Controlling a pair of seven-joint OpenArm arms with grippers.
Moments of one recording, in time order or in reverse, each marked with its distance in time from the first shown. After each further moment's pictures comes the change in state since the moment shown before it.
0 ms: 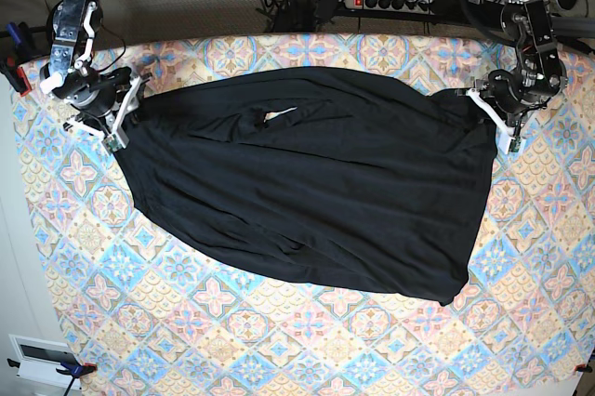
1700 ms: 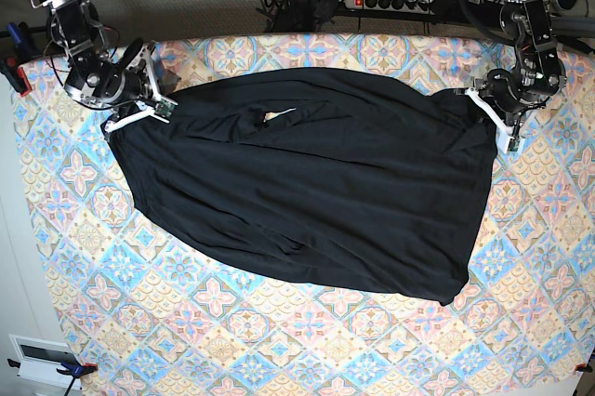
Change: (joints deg) left arm 0.2 0.2 0.0 0.0 -0.1 0.0 -0.2; right arm 0.9 17.9 -29.2 -0.2 -13.7 0.4 12.7
